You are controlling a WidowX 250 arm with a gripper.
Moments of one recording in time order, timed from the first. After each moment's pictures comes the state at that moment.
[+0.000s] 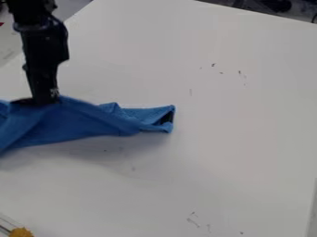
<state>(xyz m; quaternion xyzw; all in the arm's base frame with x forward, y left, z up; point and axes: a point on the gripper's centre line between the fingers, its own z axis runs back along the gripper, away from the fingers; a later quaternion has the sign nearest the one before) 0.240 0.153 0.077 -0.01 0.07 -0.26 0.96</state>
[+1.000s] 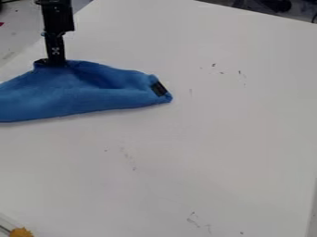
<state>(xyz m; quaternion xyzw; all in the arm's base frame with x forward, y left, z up) 0.355 0.224 0.040 -0.03 0.05 -0.38 0.92</state>
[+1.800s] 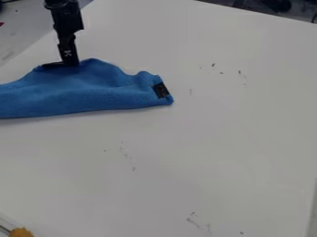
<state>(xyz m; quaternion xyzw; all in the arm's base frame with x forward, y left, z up) 0.392 0.235 0.026 0.05 -0.04 -0.40 0.91</state>
